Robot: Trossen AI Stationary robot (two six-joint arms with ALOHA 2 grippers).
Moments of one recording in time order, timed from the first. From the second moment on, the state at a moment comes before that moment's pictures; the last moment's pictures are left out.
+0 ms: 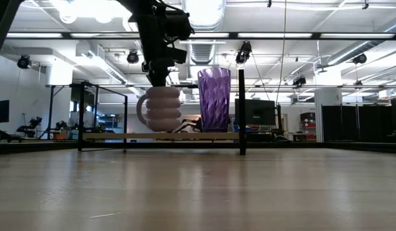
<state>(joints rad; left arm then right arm) 0.42 1.73 1.56 -1.02 -0.24 0.12 0.18 1.78 2.33 -1.57 0.32 0.58</state>
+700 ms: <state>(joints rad) 0.47 1.76 1.56 -0.94 -0.17 0.44 0.18 1.78 2.33 -1.57 0.32 0.57</state>
